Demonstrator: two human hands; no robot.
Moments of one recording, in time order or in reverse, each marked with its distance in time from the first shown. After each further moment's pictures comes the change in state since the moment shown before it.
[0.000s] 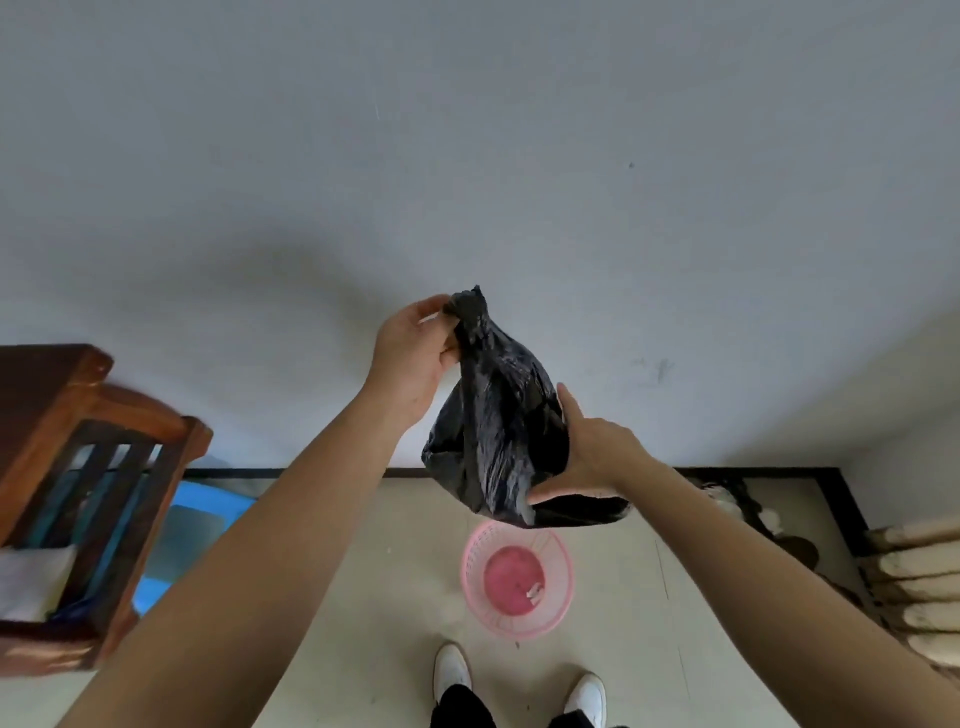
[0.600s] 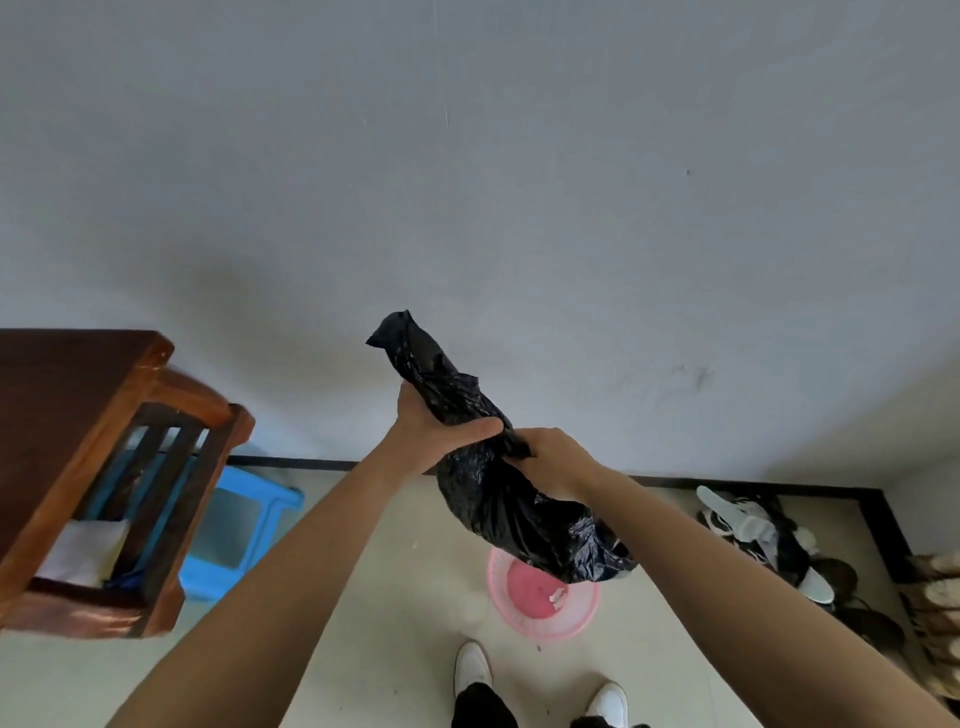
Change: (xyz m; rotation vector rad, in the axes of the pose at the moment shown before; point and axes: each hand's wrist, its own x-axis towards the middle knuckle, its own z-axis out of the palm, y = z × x) left_hand -0.037 -0.042 -0.097 0.641 -0.168 0.014; right_hand 0.019 -0.084 0.033 0.310 -0.091 -0.162
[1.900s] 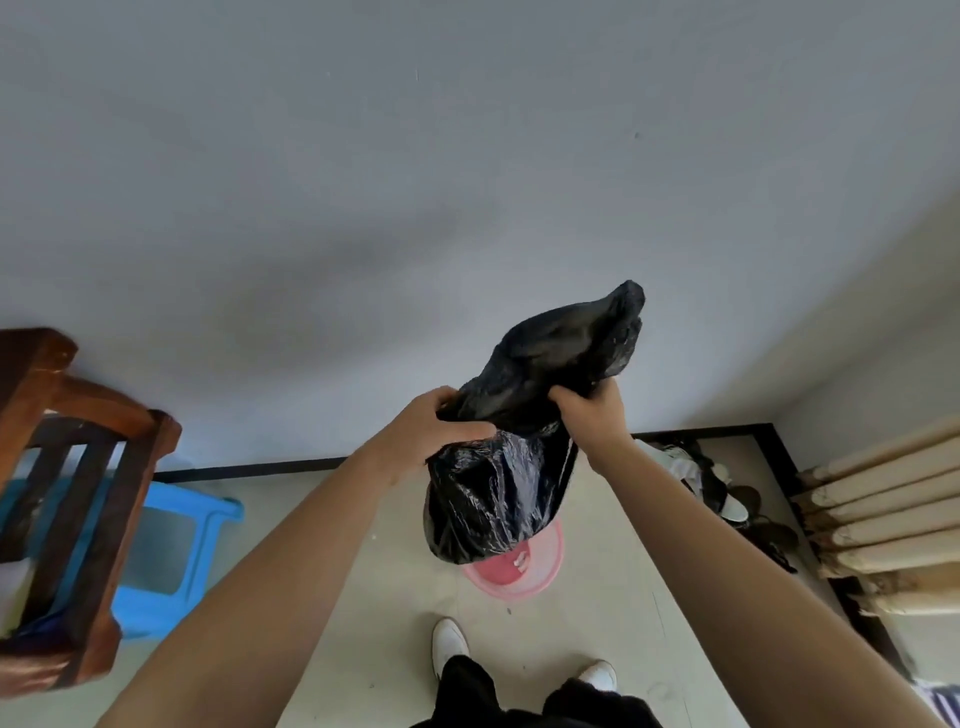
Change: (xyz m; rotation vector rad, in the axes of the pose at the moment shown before) left_hand -0.005 -0.045 -0.005 -0.172 -0.454 -0.143; right_hand -0.058 -0.028 0.011 0.811 0.788 0.307
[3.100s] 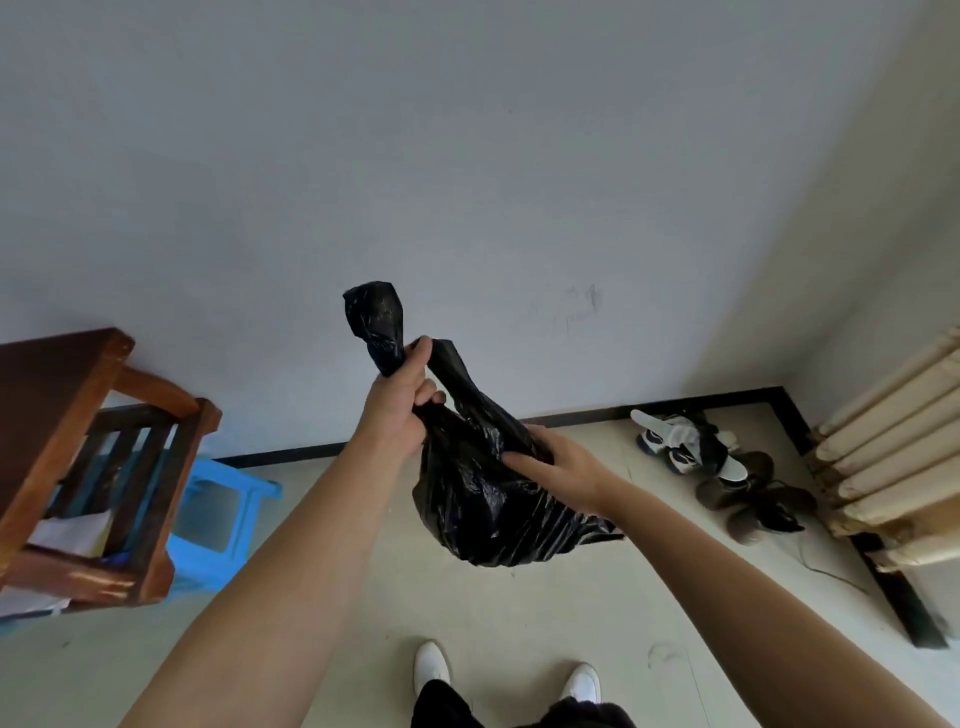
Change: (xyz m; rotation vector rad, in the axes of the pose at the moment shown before) left_hand -0.078 0.017 0.190 -0.693 0.500 0.120; right_hand -0.111 0.104 -0.180 -0.388 -0.653 -0.151
